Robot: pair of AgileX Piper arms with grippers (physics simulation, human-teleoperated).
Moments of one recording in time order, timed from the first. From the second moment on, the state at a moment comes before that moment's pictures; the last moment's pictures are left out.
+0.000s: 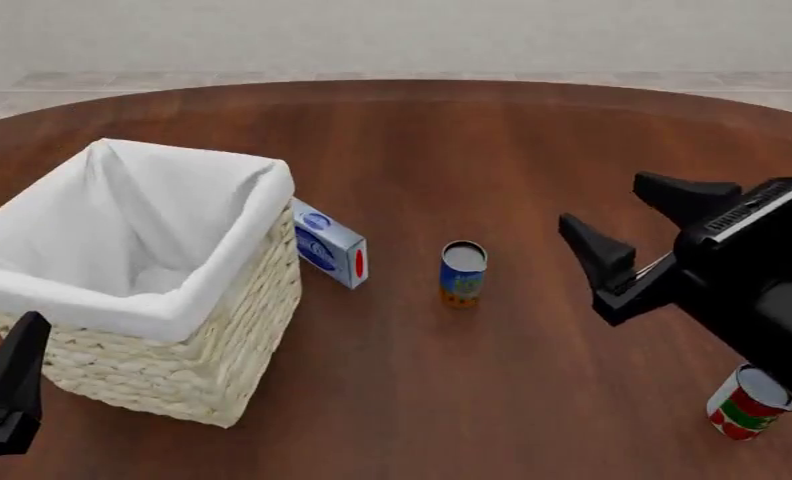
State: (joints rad) left arm 0.00 0.00 -0.01 0.01 0.00; right arm 0.43 0.88 -0.36 -0.36 -0.25
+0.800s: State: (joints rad) left arm 0.00 0.00 -0.01 0.01 0.00; right arm 0.67 1.41 -0.69 -0.37 -0.24
